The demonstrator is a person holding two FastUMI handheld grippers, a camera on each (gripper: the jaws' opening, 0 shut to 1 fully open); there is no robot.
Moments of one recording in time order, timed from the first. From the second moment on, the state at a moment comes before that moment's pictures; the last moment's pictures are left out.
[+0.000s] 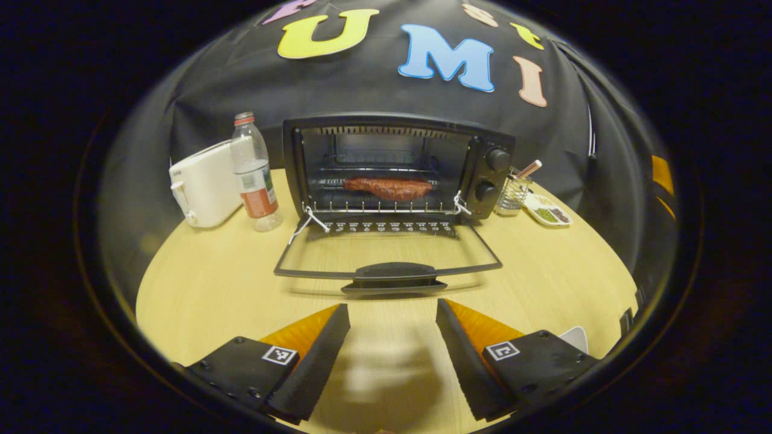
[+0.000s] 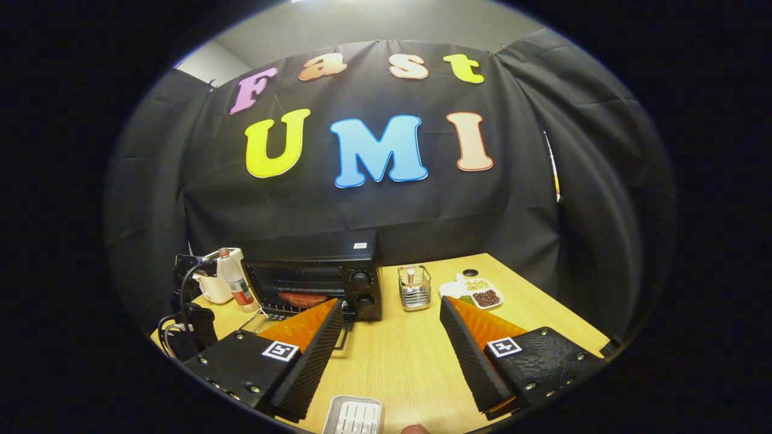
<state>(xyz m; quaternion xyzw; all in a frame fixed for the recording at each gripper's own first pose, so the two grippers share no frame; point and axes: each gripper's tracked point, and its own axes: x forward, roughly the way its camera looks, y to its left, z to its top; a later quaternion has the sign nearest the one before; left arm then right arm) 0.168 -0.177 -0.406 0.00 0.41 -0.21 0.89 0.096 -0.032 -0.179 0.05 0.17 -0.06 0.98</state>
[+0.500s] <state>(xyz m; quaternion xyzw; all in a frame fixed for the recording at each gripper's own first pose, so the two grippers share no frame) 0.180 -0.194 -0.447 0.02 0.44 -0.23 0.87 0.084 -0.041 -0.176 0.03 0.18 -0.09 0.98</state>
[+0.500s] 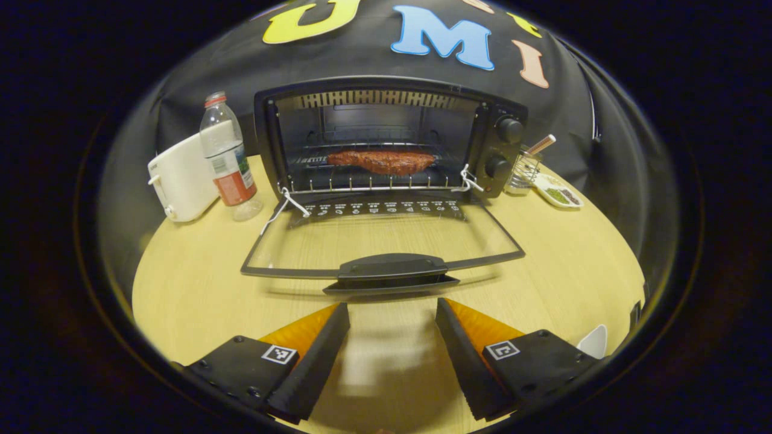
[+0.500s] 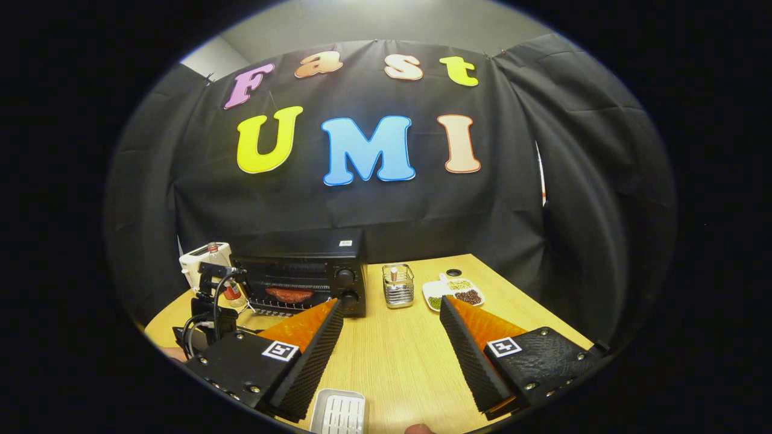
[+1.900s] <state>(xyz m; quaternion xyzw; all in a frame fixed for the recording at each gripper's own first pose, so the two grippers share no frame) 0.244 -0.200 -0.345 0.05 0.31 -0.21 0.92 0.101 -0.004 -0.172 0.03 0.17 -0.02 0.98</state>
